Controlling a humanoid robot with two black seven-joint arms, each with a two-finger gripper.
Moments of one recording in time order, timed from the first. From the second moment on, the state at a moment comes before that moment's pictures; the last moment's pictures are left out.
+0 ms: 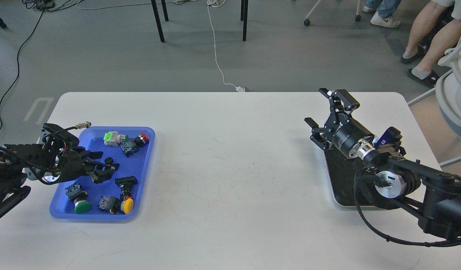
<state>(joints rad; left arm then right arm) -0.63 0.69 -0.47 -0.83 2.14 -0.19 -0.49 0.72 -0.50 0.24 1.04 -0.01 0.15 0.49</state>
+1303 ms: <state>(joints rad) -0.93 0.74 -0.44 -1.36 2.17 -0.25 -0.49 0.90 -0.54 0.23 1.08 -0.01 0.16 0.49</state>
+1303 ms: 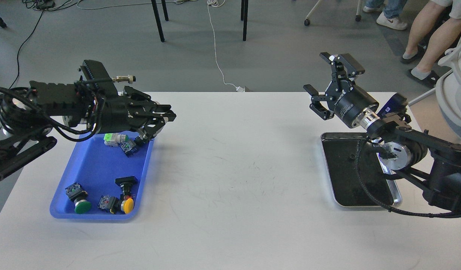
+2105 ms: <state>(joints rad) -0.98 0.01 -0.27 -0.95 2.18 -0.37 -0.49 1.18 -0.54 0.05 1.08 0.01 0.15 0.49</state>
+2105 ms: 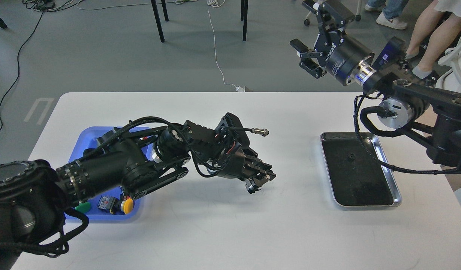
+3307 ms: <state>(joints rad) -0.99 -0.04 -0.15 -0.77 2.18 -0.35 -0.49 1.16 -0.54 0.03 1.07 0.01 0.15 0.49</state>
